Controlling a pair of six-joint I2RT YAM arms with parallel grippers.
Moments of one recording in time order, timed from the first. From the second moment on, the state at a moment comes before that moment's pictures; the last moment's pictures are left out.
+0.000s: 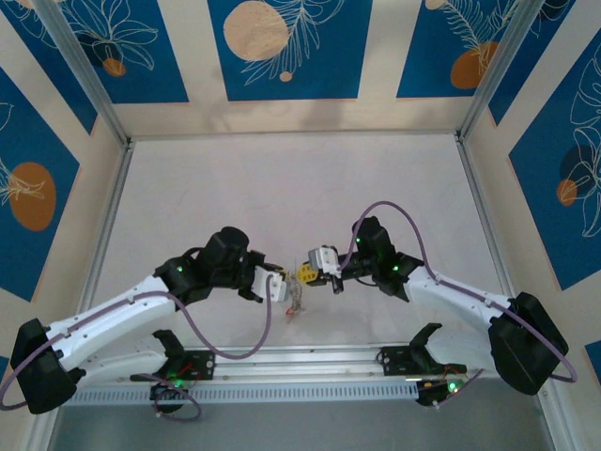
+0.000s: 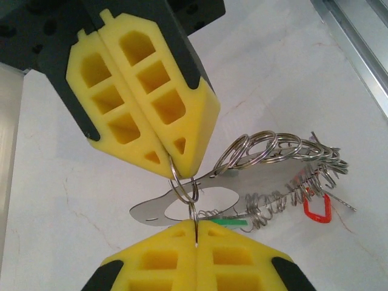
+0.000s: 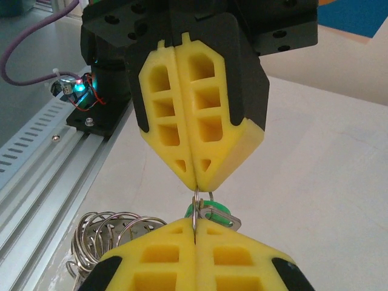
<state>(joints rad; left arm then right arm) -0.89 1.00 0.75 -0.43 0.32 0.99 0.69 1.14 0.54 0.14 -0.87 -0.60</state>
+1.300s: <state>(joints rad) -0.88 0.96 0.61 -0.13 0.42 0.62 0.72 1.11 0.43 0.42 -0.85 -0.58</state>
